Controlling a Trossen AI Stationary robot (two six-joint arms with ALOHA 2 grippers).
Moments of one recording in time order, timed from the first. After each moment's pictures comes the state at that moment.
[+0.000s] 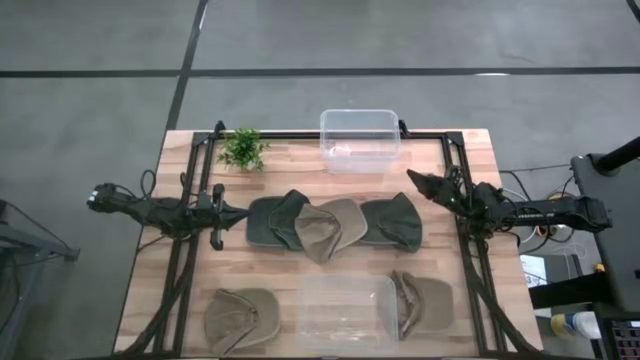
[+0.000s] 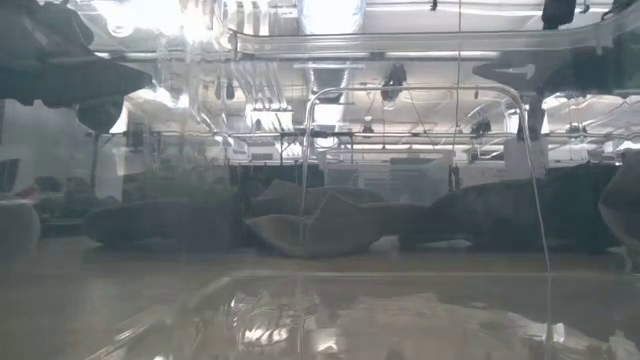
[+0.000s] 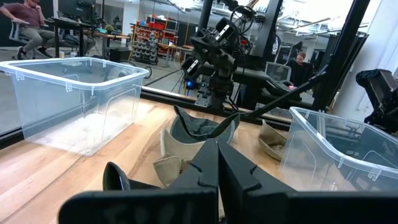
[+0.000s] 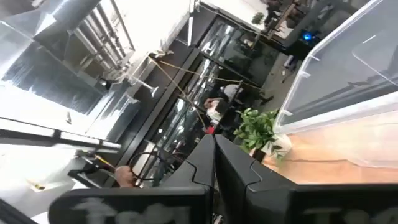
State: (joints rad) left arm -0.31 0.00 0.04 -0.02 -0.44 -0.19; right arm -0.10 0.47 0.01 0.75 0.38 1.00
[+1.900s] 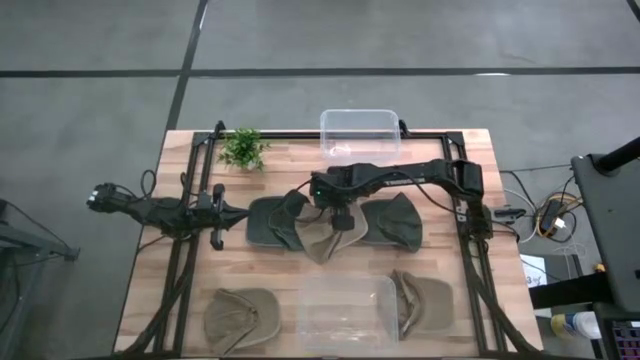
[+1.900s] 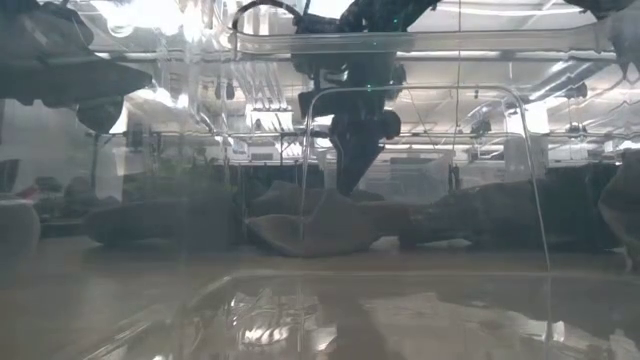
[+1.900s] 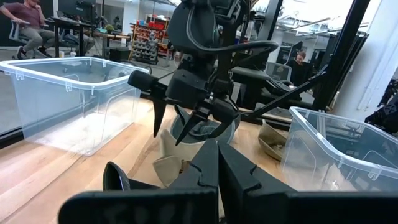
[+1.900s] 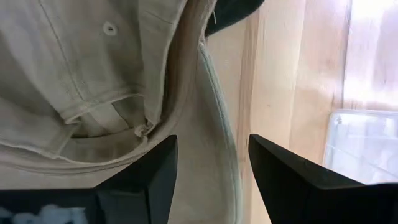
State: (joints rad) left arm -0.31 0.00 0.04 -0.02 -0.44 -0.19; right arm -0.11 2.03 1.62 -0.87 0.14 -0.21
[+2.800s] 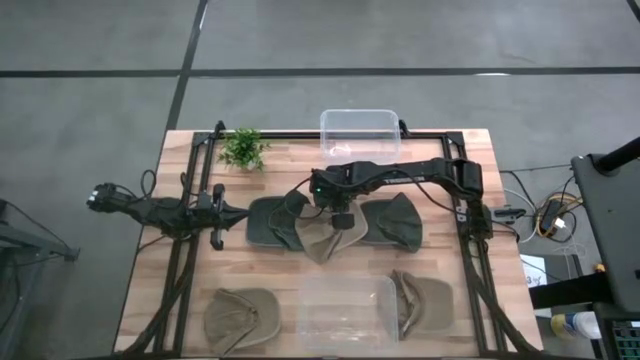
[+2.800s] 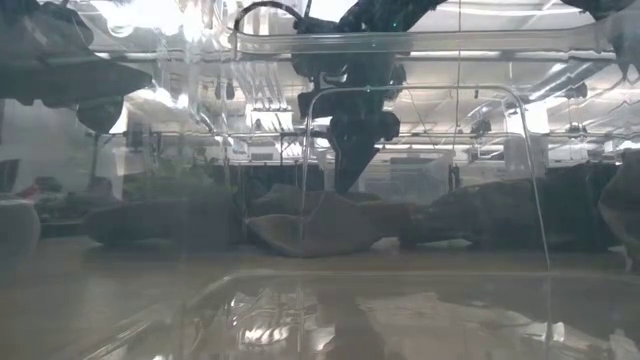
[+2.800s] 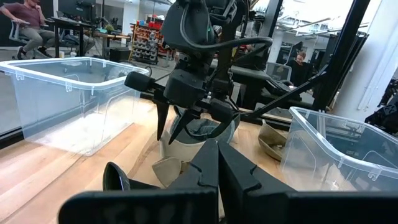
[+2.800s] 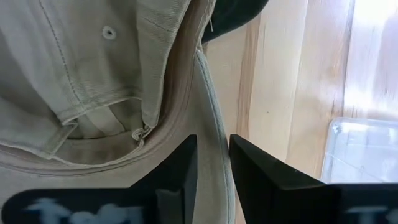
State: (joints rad) left arm -0.31 0.00 0.04 -0.02 -0.44 -0.19; right arm -0.13 2.04 1.61 -0.85 0.10 -0.24
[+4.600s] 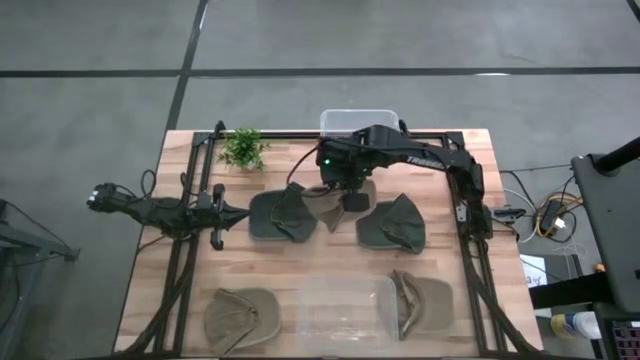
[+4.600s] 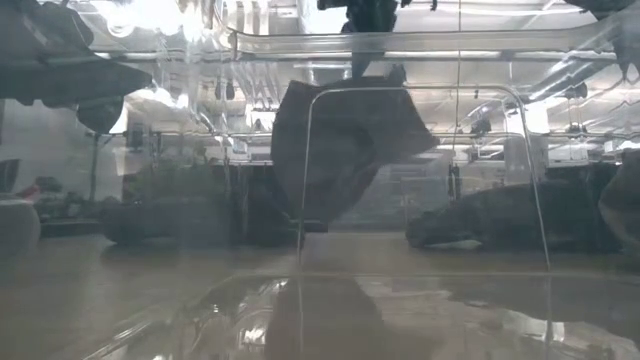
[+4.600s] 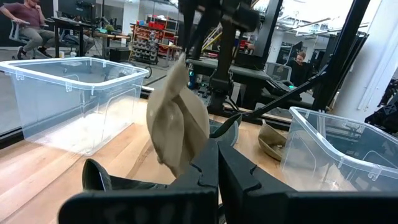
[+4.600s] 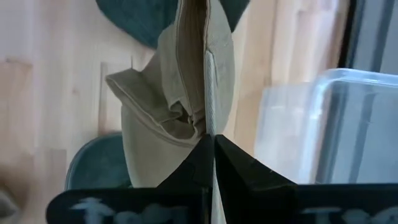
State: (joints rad) left arm -0.31 0.00 0.04 -0.02 -0.44 -0.19; right arm -0.12 2.03 2.27 -1.52 0.10 -0.23
